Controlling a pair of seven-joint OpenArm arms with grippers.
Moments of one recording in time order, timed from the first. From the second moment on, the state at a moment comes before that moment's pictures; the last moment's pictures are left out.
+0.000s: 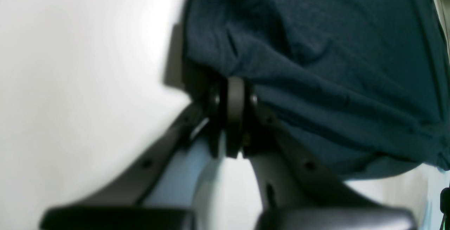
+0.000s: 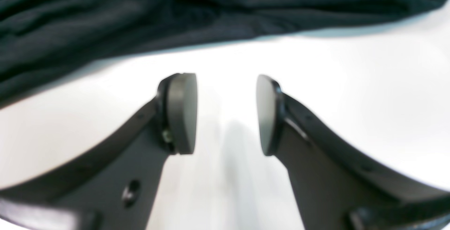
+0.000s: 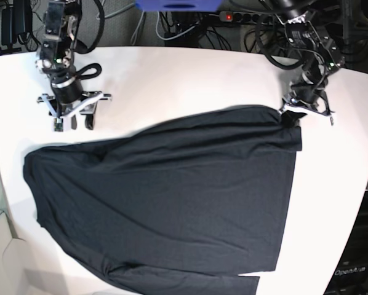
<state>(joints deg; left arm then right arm) 5.1 4.1 -41.5 79.5 -26.2 -27.4 38.9 -17.1 2.6 15.7 94.0 6.2 16.2 -21.7</state>
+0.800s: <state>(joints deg) 8.6 4.2 -41.4 91.1 -23.2 -26.5 44.9 -20.1 2.1 16.6 101.3 6.2 16.2 -21.8</state>
